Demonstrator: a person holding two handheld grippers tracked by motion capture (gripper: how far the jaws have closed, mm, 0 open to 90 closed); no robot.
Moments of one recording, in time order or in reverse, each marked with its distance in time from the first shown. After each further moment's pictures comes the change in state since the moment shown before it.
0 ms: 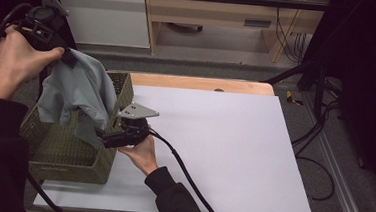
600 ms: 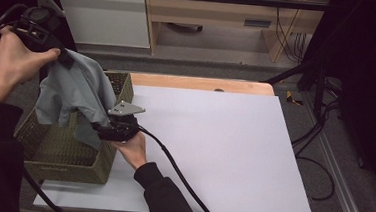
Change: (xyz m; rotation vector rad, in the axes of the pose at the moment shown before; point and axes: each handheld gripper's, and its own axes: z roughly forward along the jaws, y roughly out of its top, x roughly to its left) left arm 0.004 -0.005 -0.002 -0.002 -0.005 0.005; right arm -0.004 -0.015 0.042 0.069 -0.004 0.021
